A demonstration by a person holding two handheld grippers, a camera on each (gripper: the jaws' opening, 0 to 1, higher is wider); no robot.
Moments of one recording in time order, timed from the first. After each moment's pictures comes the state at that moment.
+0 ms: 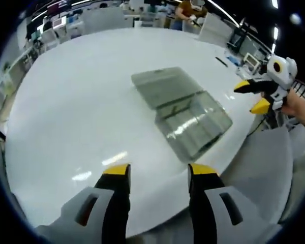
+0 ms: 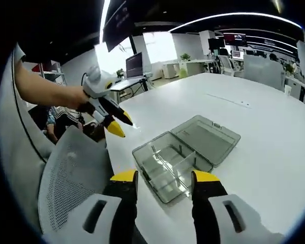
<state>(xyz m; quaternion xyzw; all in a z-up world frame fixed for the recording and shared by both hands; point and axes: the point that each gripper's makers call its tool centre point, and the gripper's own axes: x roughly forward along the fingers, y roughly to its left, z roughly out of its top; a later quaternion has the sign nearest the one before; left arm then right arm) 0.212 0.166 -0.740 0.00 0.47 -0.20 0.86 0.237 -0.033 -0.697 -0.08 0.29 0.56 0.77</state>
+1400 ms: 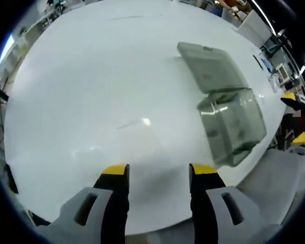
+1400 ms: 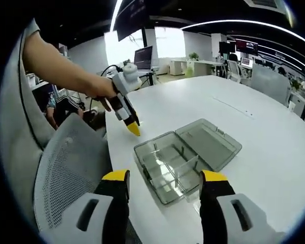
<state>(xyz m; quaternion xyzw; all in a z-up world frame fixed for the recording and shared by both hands) 0.220 0.202 -0.793 -0.05 0.58 -0.09 0.81 0.229 -0.026 -0.694 -0.15 0.28 0.57 0.76</state>
